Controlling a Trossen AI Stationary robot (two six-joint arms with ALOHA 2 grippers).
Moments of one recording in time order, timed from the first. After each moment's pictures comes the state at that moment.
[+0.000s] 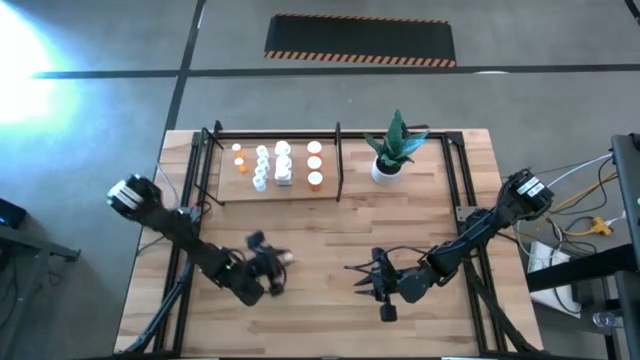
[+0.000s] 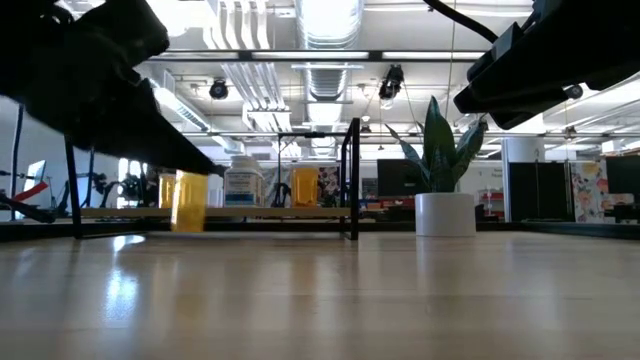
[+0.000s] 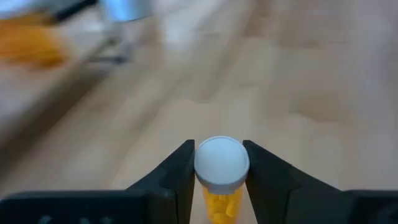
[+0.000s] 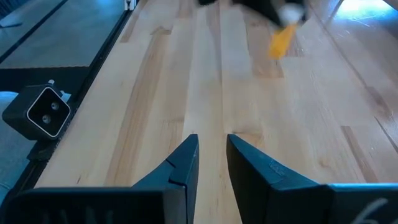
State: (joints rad) left arm -0.65 1.61 0.65 0.17 -0.89 -0.64; right arm 0.63 1.61 0.71 0.36 0.42 0.34
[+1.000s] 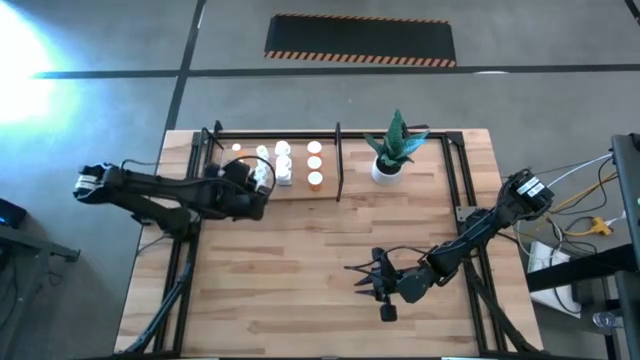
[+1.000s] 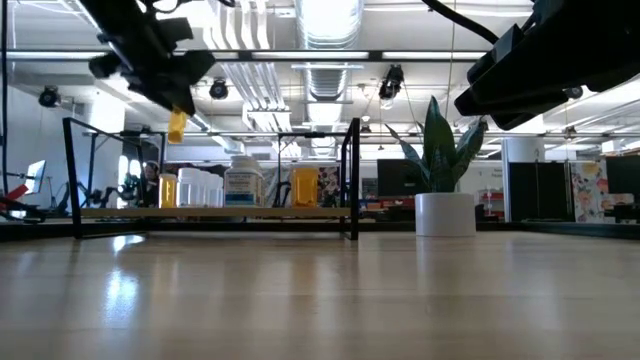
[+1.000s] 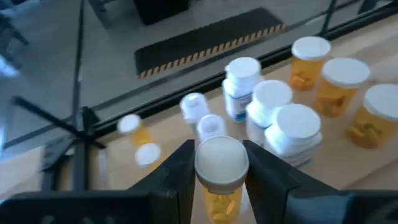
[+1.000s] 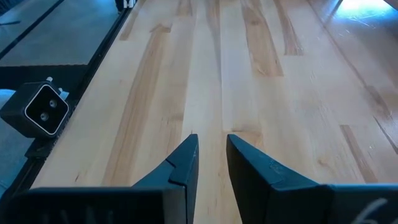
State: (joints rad) left arm -0.08 1.15 0.90 -0.96 -1.00 -1.03; right arm 0.63 1.61 0.71 0.35 0.42 0.34
